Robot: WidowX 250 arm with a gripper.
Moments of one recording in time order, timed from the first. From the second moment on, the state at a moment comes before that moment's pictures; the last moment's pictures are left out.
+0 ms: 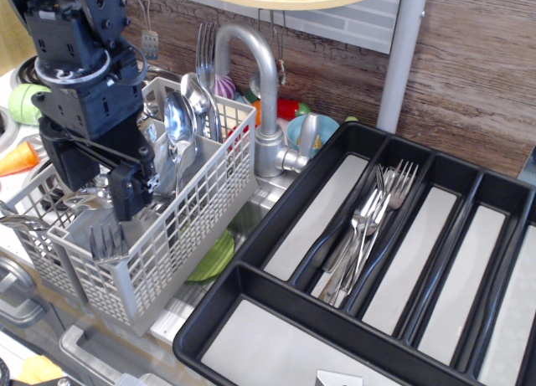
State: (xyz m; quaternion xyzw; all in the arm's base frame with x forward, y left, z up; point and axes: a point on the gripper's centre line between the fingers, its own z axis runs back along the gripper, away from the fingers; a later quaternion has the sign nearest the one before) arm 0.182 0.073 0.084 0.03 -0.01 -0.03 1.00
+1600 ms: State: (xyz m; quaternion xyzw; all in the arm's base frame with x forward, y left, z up) arm 0.162 0.061 0.050 0.06 0.00 -0.16 0.99
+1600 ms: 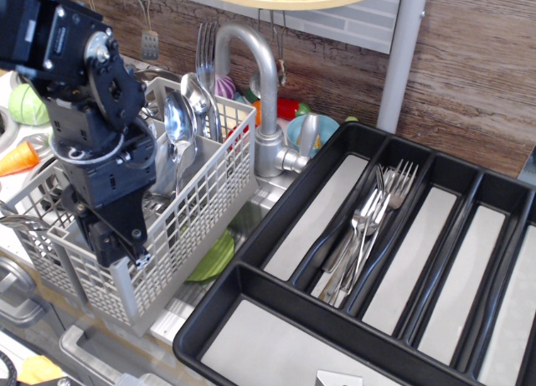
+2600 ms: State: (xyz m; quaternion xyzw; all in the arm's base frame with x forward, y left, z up) arm 0.203 0.002 0.193 -0.09 0.15 0.06 0.98
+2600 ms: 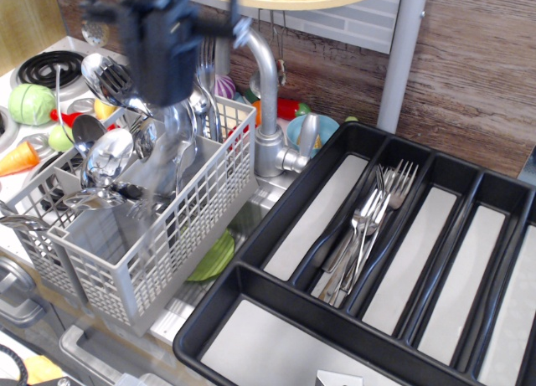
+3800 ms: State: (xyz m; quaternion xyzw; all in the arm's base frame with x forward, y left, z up) arm 0.283 -0.048 0.152 -0.23 0.04 0.12 0.97
